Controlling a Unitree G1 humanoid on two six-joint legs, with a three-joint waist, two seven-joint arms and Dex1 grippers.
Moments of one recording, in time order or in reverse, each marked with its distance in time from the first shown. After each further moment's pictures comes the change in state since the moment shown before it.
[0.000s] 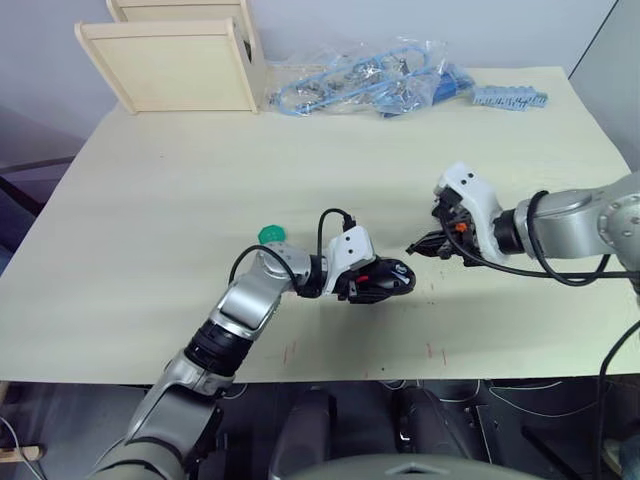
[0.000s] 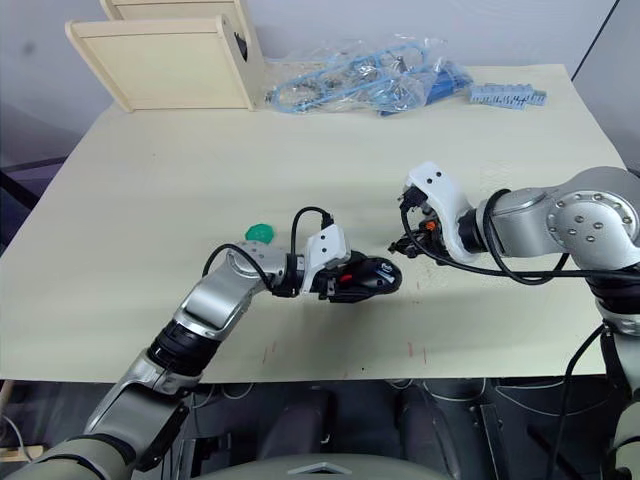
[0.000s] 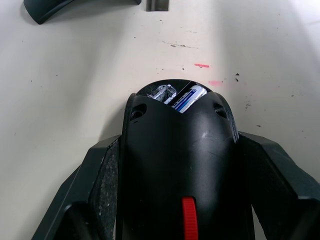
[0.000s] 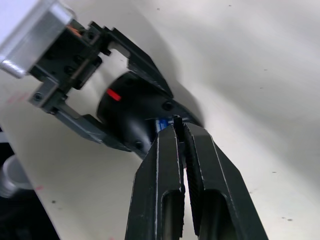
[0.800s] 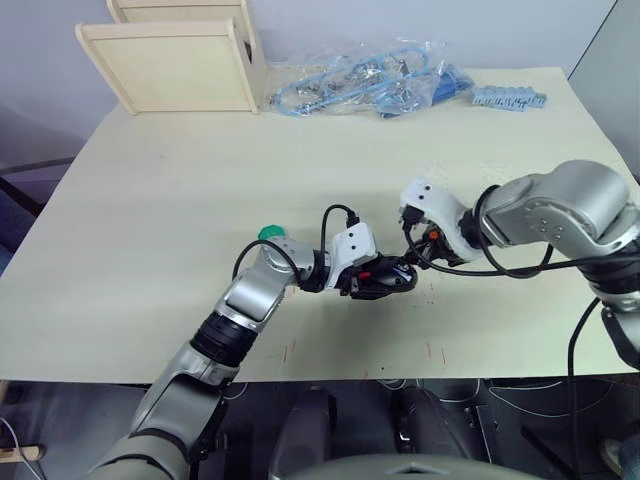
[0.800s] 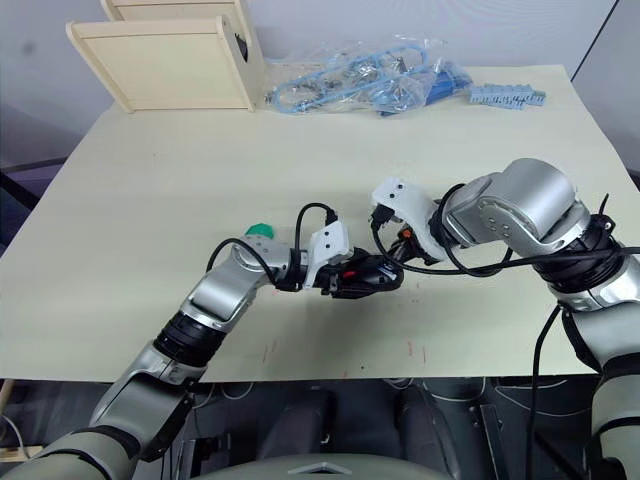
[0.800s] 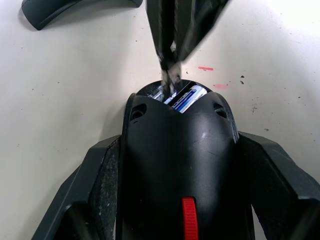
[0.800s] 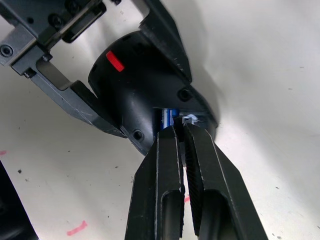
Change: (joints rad) left arm -0.032 -0.017 -0.007 0.056 0.013 -0.028 -0.015; right arm -0.141 0.126 0.256 0.035 -0.509 0.062 0.415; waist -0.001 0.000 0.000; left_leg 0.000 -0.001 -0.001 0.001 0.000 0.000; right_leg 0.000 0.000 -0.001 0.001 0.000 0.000
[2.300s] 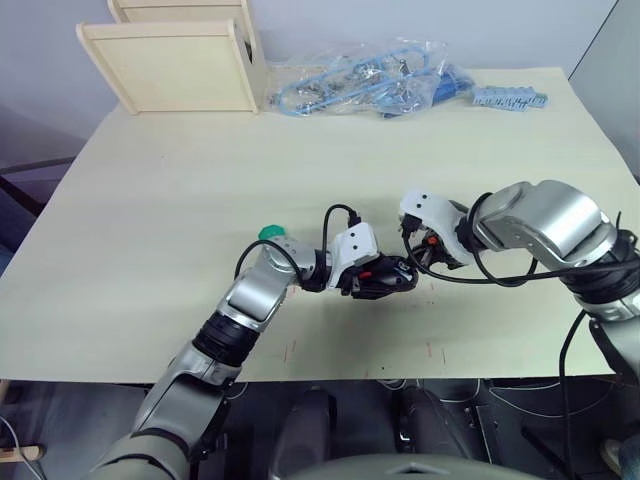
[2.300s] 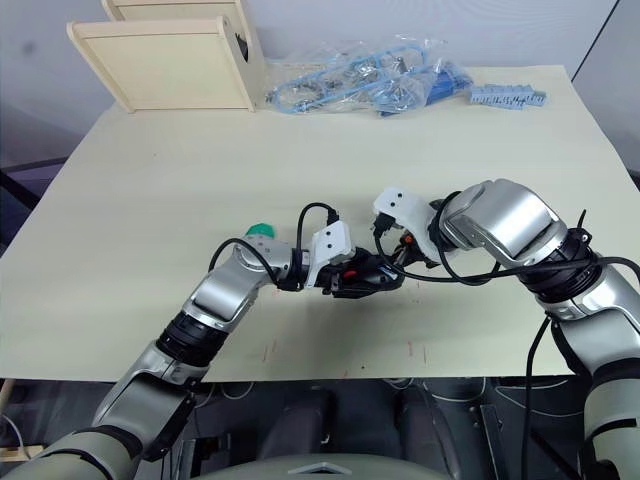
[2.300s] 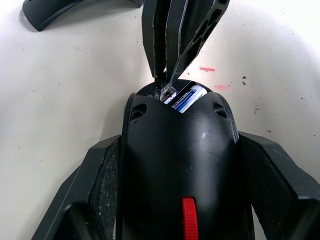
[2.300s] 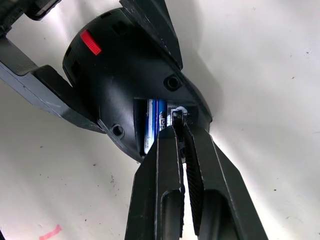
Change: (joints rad) left arm -0.001 -0.011 0.002 0.002 0.015 0.001 0.000; right arm 0.058 0.031 0.020 0.014 -0.261 -0.038 0.174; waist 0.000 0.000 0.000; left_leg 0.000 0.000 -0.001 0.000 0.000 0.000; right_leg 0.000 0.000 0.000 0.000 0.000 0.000
